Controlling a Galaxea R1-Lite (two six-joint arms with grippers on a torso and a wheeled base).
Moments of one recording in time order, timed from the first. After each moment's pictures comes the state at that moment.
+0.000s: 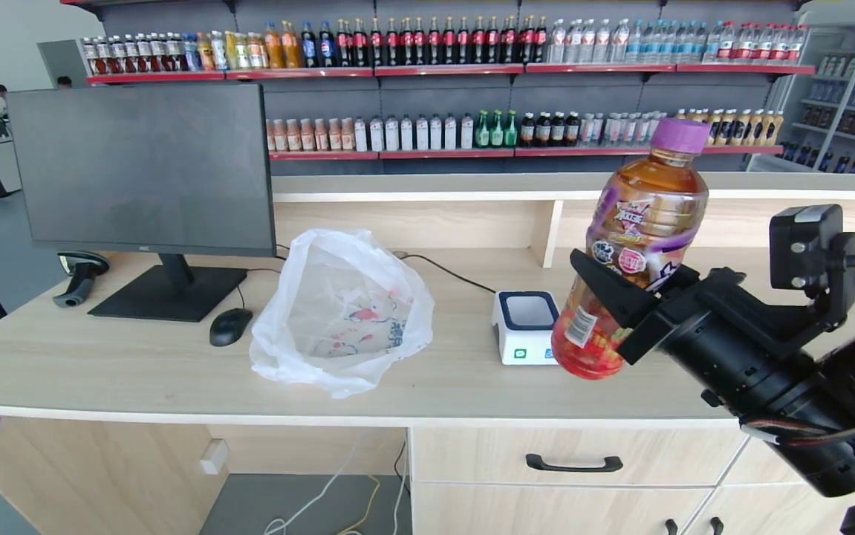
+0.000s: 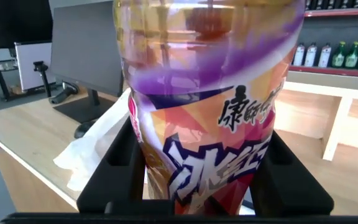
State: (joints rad) left arm 0.00 0.00 0.00 0.00 0.00 0.00; right arm 0.60 1.64 -0.40 -1.57 -0.02 -0.02
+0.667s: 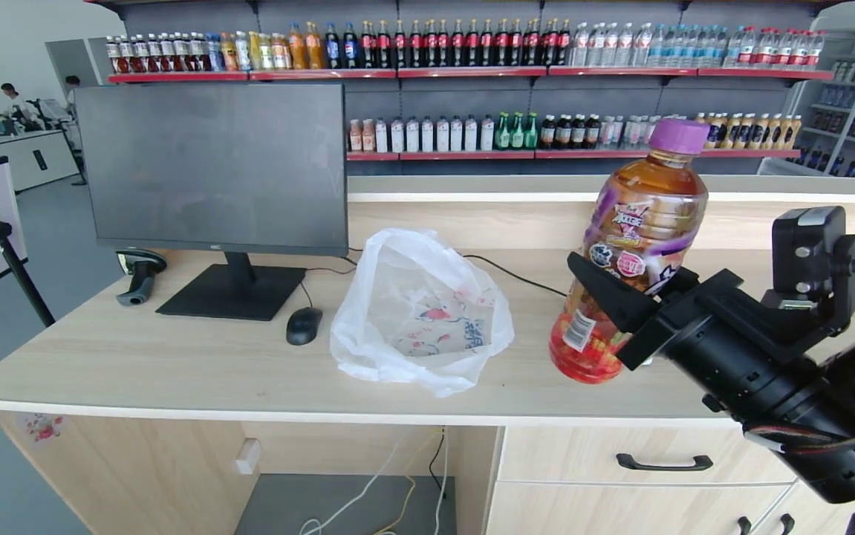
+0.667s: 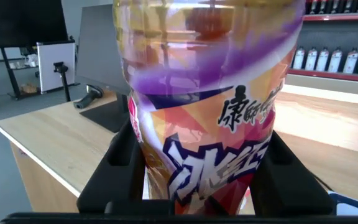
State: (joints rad) left arm 0.00 0.00 0.00 0.00 0.00 0.00; right arm 0.60 1.63 -0.40 -1.57 -0.02 -0.02
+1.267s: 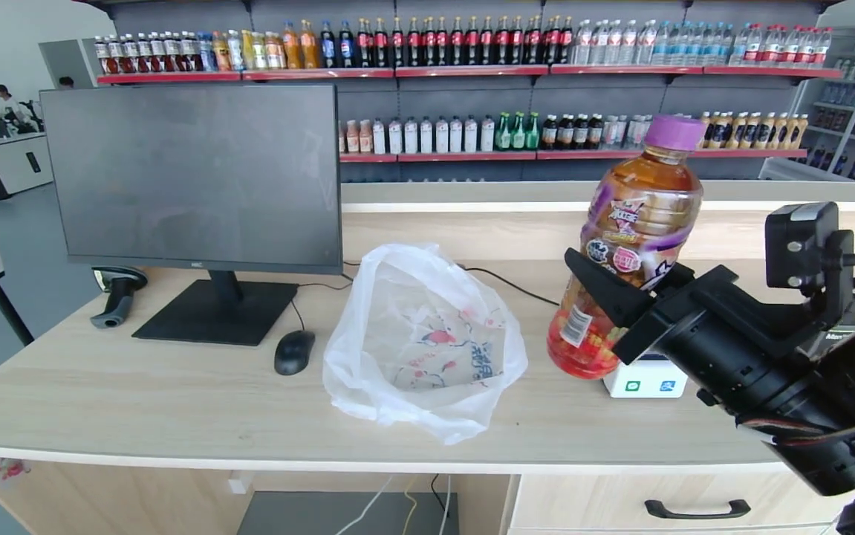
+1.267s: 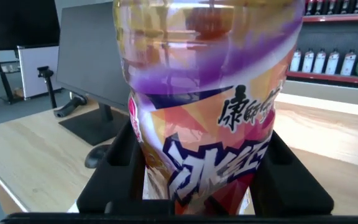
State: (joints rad) left arm 0.00 0.00 0.00 0.00 0.00 0.00; right arm 0.60 1.65 -0.42 -1.57 -0.02 -0.02
